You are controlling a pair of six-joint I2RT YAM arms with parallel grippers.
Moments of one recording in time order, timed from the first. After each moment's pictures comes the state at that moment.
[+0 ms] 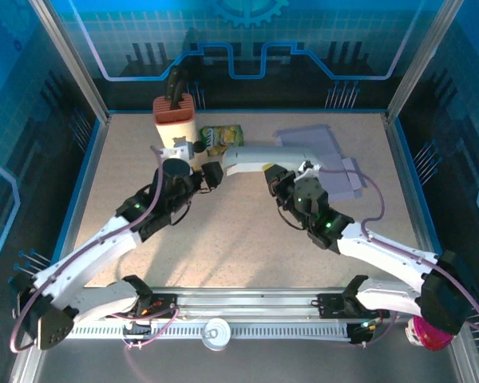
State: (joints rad) left arm -0.63 1.03 0.94 -0.34 -0.28 -0.66; right arm 0.76 1.14 0.72 0.29 0.26 1.43
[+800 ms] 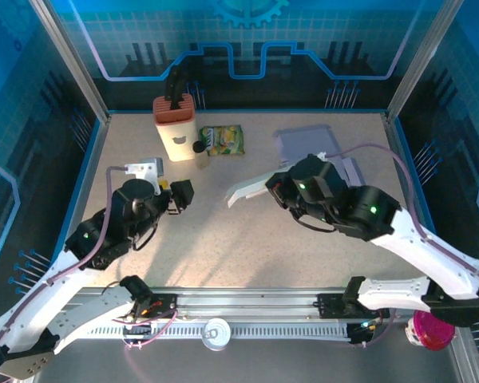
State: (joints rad) left arm -0.67 0.77 1.03 -0.74 -0.35 -0.60; right arm 0.98 1.16 1.45 -0.92 0.26 1.57
